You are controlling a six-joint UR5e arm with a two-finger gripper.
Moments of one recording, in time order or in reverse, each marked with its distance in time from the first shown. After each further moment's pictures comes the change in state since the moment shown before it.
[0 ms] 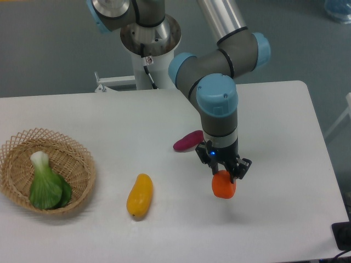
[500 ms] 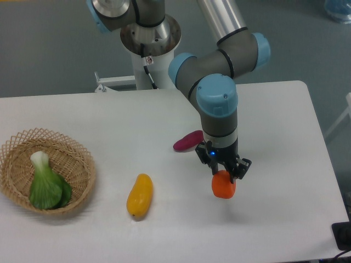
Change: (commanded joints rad) arm 0.000 -0.003 0.003 0.002 0.000 -0.009
